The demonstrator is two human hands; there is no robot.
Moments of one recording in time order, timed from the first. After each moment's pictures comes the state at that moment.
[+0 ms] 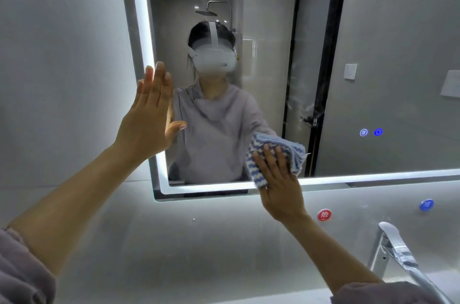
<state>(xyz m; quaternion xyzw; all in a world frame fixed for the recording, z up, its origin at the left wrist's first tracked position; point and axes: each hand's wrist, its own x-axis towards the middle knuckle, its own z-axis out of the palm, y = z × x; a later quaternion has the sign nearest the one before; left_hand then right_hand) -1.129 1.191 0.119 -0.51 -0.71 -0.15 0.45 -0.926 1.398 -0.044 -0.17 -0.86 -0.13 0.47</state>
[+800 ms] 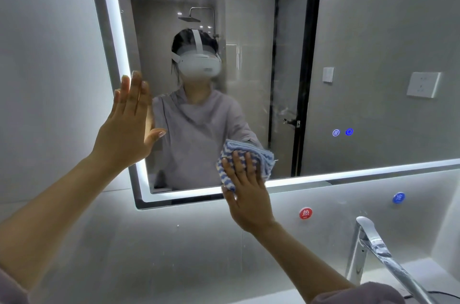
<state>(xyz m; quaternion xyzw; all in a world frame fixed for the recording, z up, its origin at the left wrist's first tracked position) -1.123 1.189 0.120 -0.52 -0.72 -0.16 0.44 -0.934 1.360 -0.043 -0.21 -0.88 -0.05 0.43</state>
